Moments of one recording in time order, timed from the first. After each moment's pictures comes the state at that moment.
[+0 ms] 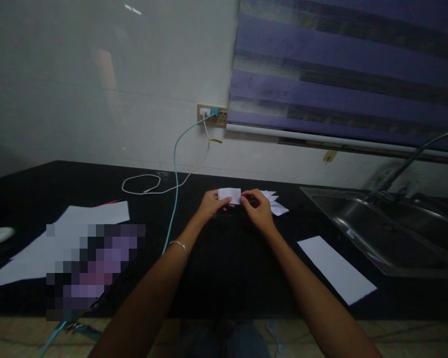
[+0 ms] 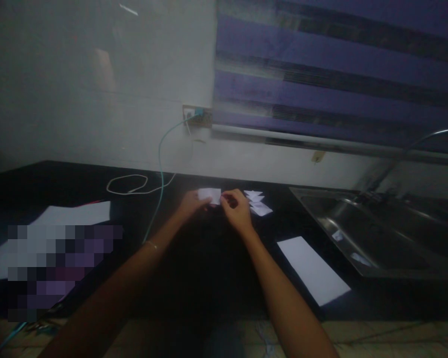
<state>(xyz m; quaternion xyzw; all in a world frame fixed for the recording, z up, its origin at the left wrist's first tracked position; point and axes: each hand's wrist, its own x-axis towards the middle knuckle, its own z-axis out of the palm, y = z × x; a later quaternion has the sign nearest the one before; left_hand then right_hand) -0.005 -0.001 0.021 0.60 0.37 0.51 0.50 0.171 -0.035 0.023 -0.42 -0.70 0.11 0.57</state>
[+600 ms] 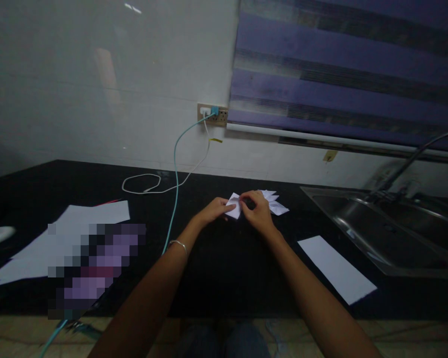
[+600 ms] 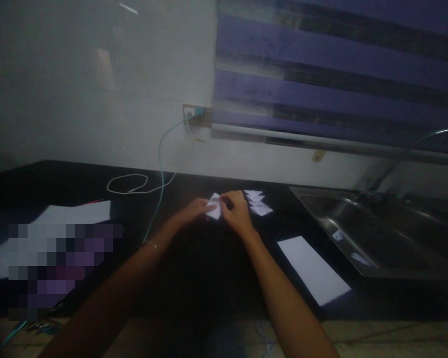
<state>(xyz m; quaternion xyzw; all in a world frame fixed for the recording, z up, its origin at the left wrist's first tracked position) -0.009 -0.003 0.010 0.67 0.29 0.35 0.59 0.173 -0.037 0.025 -0.40 -0.77 -0.01 0.49</state>
